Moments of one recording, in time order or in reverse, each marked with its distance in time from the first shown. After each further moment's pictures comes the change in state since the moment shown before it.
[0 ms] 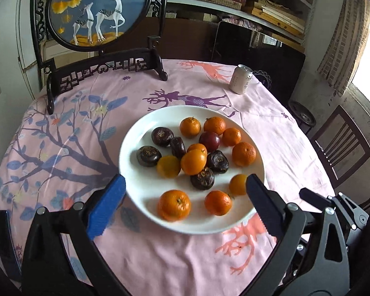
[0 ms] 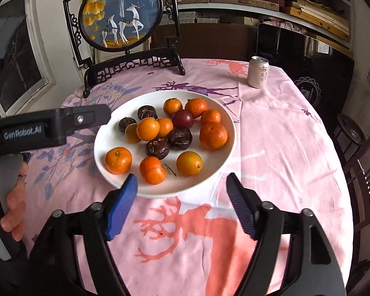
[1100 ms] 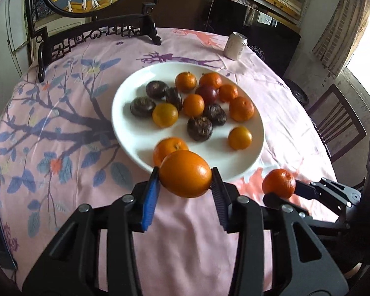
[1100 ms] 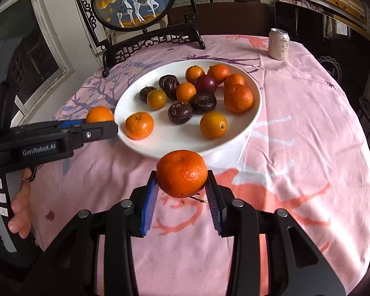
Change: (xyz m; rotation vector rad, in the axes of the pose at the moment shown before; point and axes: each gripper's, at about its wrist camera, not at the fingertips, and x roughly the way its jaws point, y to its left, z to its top) left arm 0.022 0.008 -0.029 0.005 0.150 -0.057; right arm 0.019 0.006 -0.017 -0.010 0.125 0.152
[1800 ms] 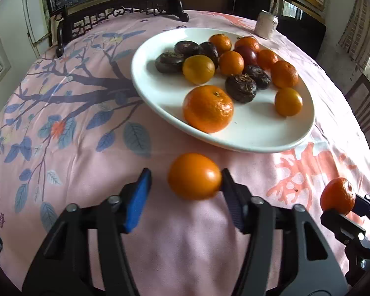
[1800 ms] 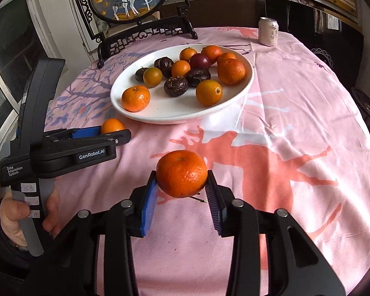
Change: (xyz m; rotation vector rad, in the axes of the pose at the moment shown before) left arm 0.049 0.011 -0.059 -0.024 0.028 0.155; right arm -0.004 0.006 -0.056 0.047 -0.003 -0.042
